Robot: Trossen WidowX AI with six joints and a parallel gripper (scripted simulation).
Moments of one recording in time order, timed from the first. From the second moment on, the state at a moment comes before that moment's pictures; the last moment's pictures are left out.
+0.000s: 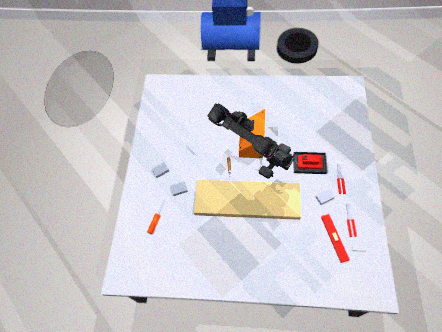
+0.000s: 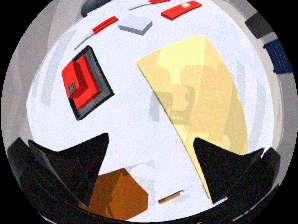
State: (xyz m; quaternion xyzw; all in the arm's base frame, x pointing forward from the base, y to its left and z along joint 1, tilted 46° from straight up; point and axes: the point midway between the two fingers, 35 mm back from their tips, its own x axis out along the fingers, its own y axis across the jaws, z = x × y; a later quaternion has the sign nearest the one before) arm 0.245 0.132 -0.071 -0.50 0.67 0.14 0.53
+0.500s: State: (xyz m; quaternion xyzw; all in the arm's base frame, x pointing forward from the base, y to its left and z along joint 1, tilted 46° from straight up) arm 0.185 -0.073 0.040 -0.33 0.69 -0.21 0.61
